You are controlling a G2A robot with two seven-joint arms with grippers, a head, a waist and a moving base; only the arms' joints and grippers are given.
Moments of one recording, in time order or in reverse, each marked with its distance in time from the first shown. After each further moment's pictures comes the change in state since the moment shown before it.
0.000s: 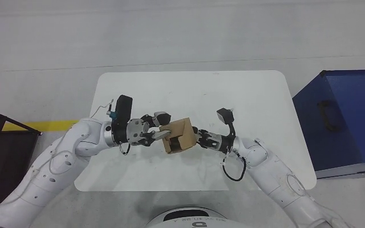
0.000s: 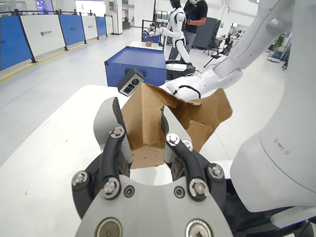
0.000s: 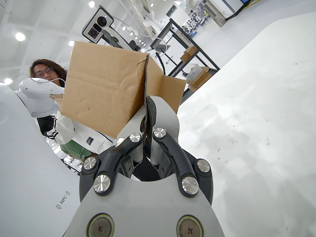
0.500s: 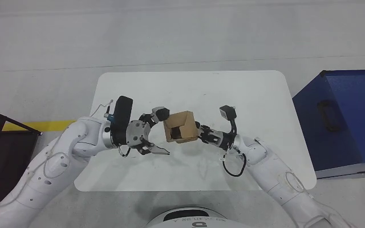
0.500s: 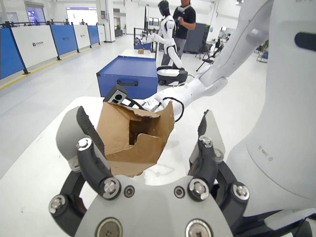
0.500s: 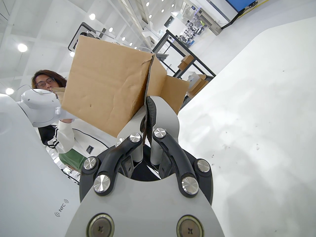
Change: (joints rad) left arm 0.001 0.010 -0.021 -0.084 0.014 -0.019 -0.068; right arm 0.027 -0.007 -0.013 0.054 0.027 -0.013 -0.048
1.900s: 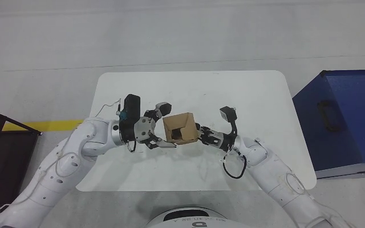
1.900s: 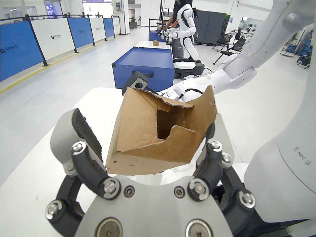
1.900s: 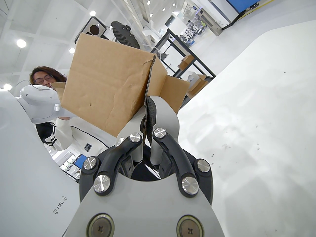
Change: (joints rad) left arm 0.014 -0.083 -0.006 0.059 0.051 0.089 -0.016; right arm -0.013 0.007 0.004 -0.019 -0.032 -0.017 -0.016
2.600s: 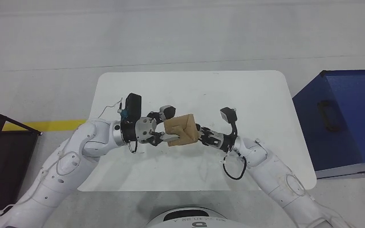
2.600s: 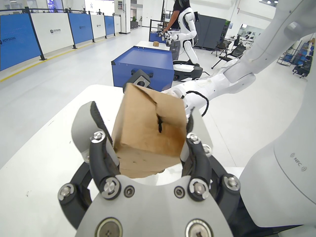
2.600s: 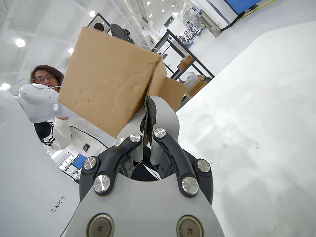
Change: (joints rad) left arm 0.017 -0.025 -0.013 0.009 -0.062 -0.004 -0.061; right arm -0.010 0.003 0.002 -0.009 -0.028 -0.002 -0.023
